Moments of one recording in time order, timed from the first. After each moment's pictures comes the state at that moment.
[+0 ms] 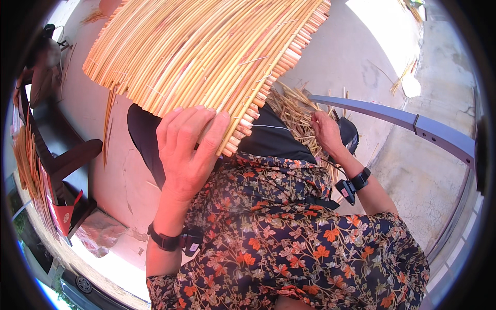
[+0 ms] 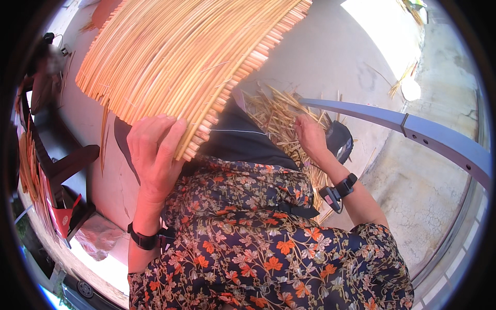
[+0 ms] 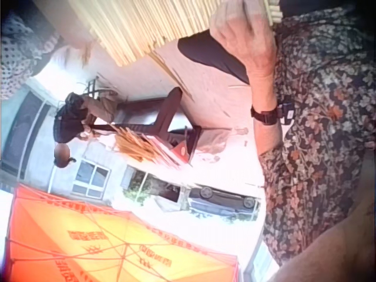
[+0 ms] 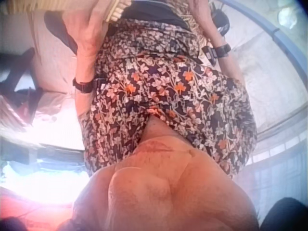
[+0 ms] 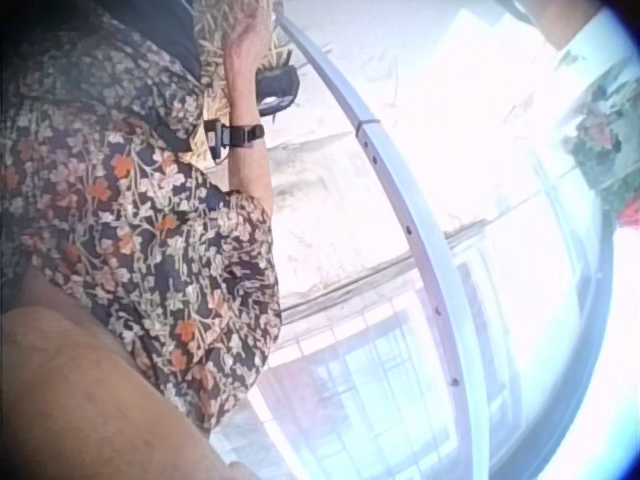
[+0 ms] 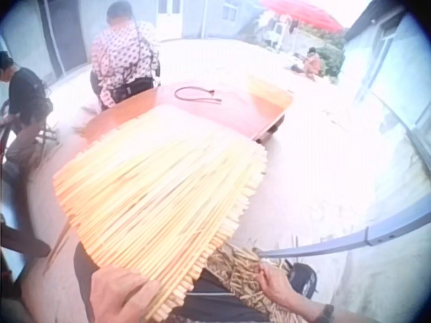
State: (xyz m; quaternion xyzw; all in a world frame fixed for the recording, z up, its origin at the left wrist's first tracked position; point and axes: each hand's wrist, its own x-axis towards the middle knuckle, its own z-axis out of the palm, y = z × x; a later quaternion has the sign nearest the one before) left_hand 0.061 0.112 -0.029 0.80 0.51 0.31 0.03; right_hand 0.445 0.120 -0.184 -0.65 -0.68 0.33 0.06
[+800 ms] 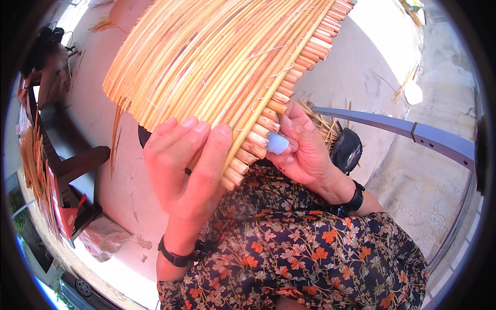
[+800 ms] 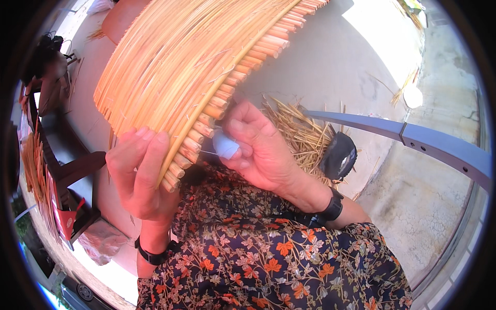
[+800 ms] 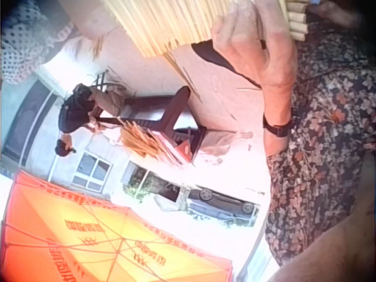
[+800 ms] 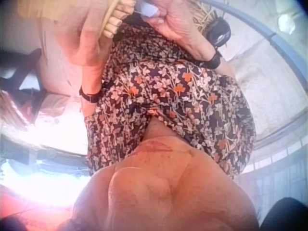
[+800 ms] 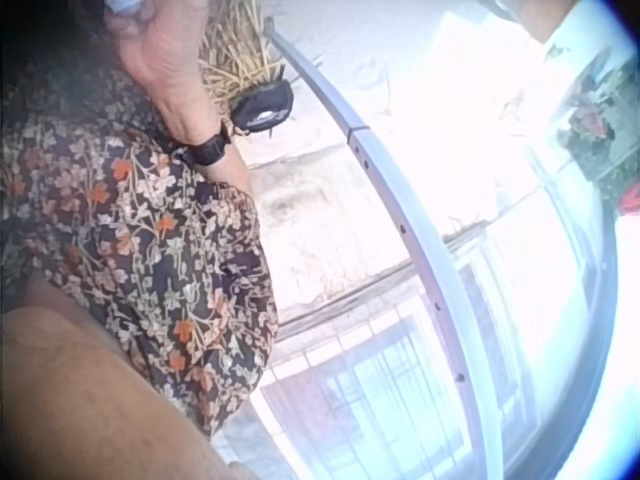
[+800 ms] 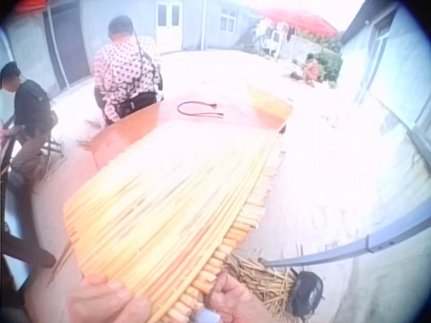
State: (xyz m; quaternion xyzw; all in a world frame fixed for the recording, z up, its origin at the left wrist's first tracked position) left_hand 0.077 0.117 0.023 0.75 0.53 0.40 -0.05; right_hand 0.279 0.155 -0.018 -0.21 -0.05 0.88 0.42
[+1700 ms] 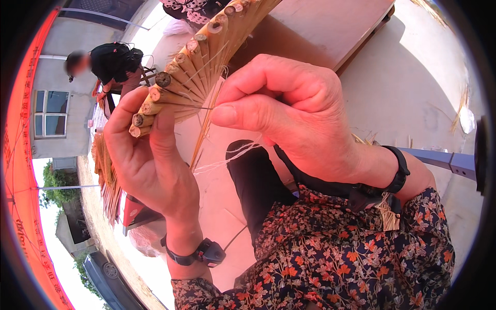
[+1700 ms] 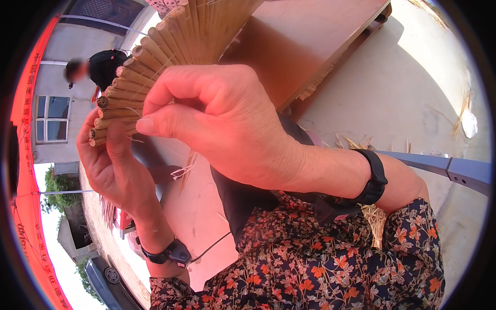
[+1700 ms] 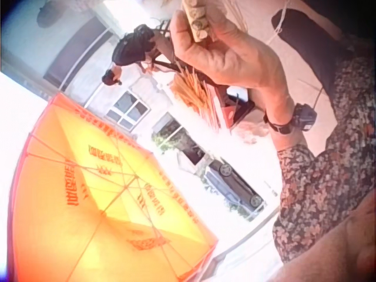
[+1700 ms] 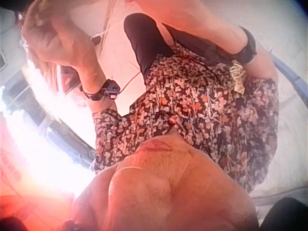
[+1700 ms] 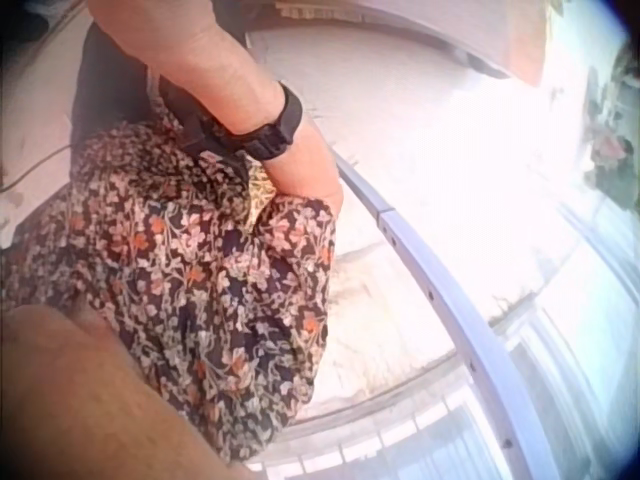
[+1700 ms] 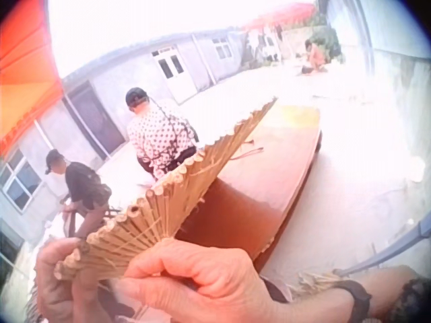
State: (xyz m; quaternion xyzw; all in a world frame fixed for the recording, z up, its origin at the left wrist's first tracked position) left_hand 0.029 0.174 0.132 0.59 0.56 0.58 0.00; right_hand 0.190 0.239 0.096 -0.12 -0.54 0.63 0.54
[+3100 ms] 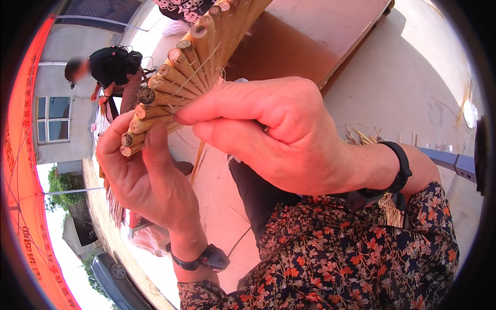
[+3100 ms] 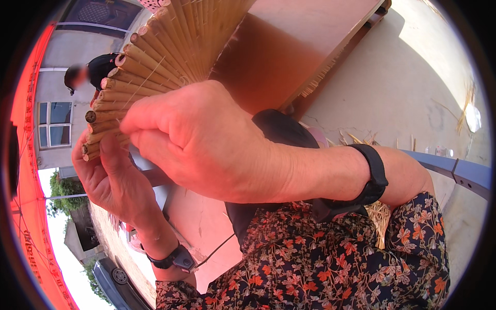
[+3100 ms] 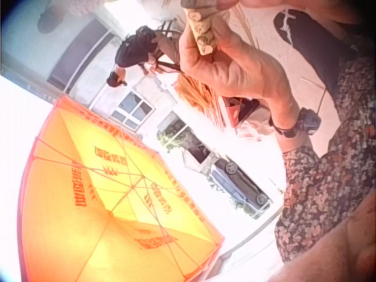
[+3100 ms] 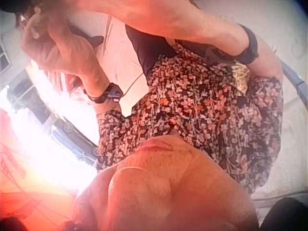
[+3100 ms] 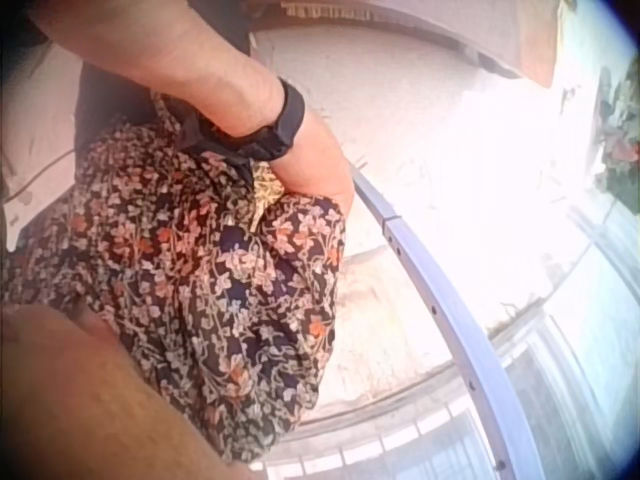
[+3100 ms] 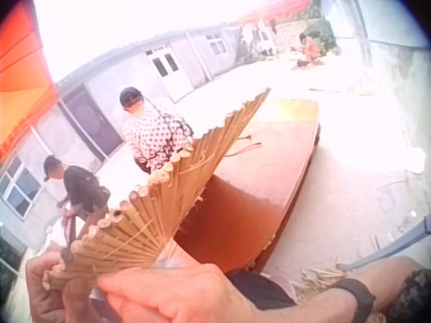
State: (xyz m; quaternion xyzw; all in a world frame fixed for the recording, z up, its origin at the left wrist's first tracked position) left_hand 0.029 0.171 0.136 0.57 0.54 0.62 0.02; right_hand 0.174 0.237 0.100 -0.12 -0.58 0.53 0.61
